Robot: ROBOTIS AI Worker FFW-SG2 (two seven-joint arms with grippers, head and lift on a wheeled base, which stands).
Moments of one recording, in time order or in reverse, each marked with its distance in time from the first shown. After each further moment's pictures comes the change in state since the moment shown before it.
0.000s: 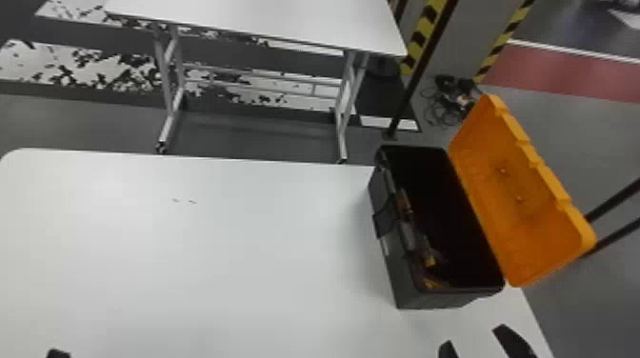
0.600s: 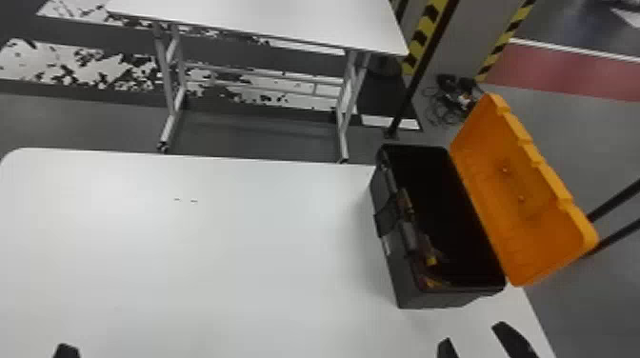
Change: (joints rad) left arm -0.014 0.003 -0.005 0.003 0.000 0.022 0.000; right arm 0.000 0.000 0.009 -0.008 0.004 -0.006 -0.001
